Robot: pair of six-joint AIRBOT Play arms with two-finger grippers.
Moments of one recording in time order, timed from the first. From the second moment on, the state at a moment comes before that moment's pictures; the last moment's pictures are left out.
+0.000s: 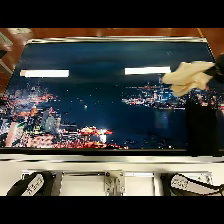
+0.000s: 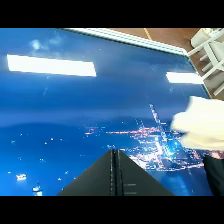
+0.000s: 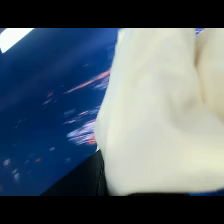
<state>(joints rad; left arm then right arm) 0.40 -0.92 1.46 0.58 -1.24 -1.22 -0.55 -1.39 1.69 -0.97 1.39 1.53</state>
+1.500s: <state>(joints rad) 0.40 -0.92 1.46 0.58 -1.26 -1.29 -0.90 -1.22 1.05 -1.68 1.56 1.57</state>
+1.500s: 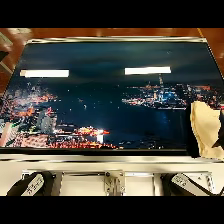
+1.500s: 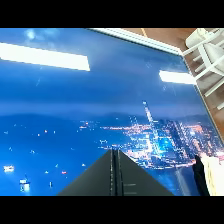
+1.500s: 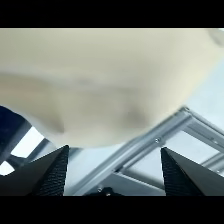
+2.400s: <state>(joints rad) -0.40 -1.37 1.46 1.57 -1.29 -1.67 -0.12 -1.12 1.31 -1.54 1.45 1.62</state>
